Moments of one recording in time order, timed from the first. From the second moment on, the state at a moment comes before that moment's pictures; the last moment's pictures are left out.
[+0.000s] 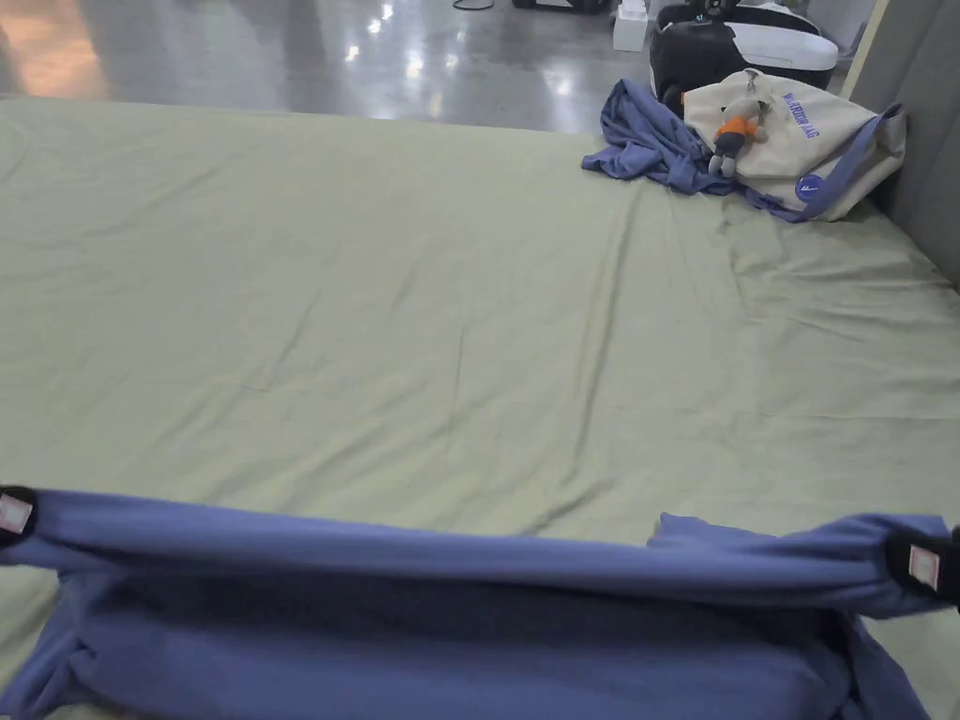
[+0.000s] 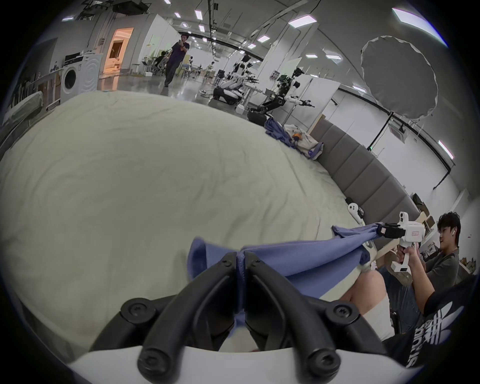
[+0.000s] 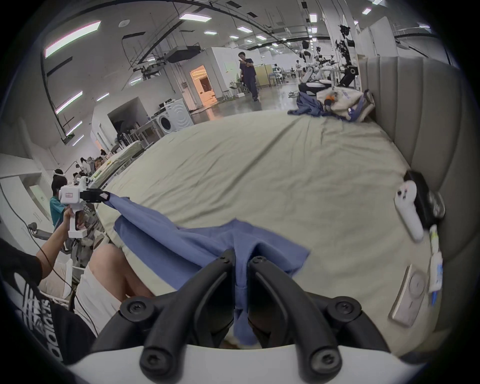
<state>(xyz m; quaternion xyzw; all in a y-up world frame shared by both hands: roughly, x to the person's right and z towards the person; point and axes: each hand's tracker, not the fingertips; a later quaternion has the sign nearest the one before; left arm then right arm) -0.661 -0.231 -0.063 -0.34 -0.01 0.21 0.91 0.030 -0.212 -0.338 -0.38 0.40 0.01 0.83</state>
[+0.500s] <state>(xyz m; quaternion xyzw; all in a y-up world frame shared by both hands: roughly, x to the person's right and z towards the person) -0.601 -0.287 -0.032 -0.35 0.03 0.18 0.92 0.036 -0.301 -0.299 -0.42 0.36 0.04 0.83</state>
